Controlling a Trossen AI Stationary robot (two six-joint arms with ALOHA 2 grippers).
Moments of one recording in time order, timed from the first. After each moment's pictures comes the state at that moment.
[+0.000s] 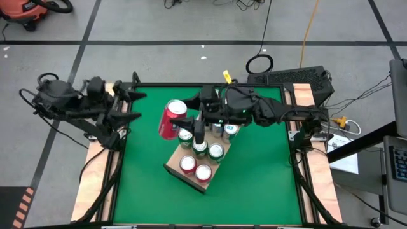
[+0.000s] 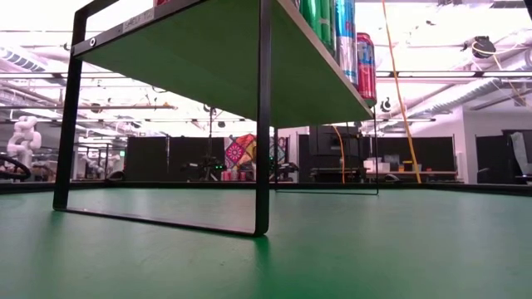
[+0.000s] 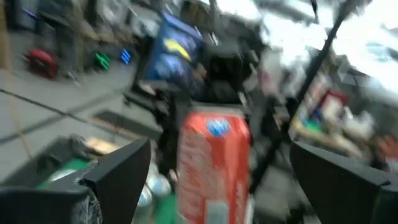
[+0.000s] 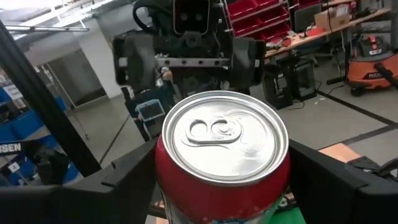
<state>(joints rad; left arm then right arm) -0.38 0.93 1.49 -0.45 -0.43 -0.34 0.14 1.86 2.33 -0.42 0.21 0.38</state>
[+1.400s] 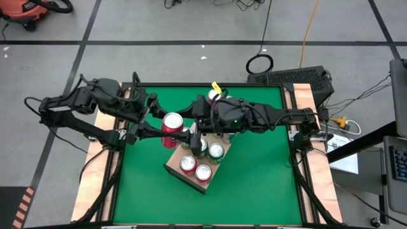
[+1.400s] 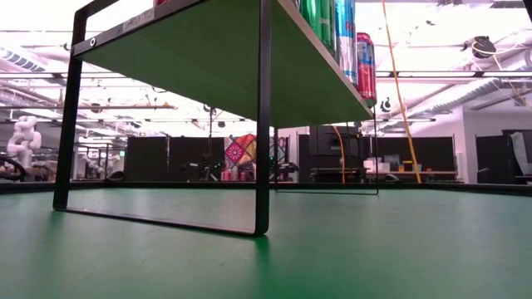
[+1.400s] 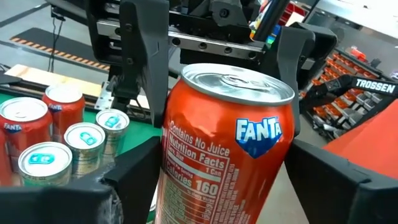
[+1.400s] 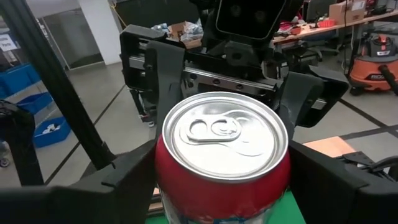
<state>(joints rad) -0.10 1.15 1.54 -0.60 0.20 -0.38 0.16 1.91 2.33 -0.46 0.20 0.25</state>
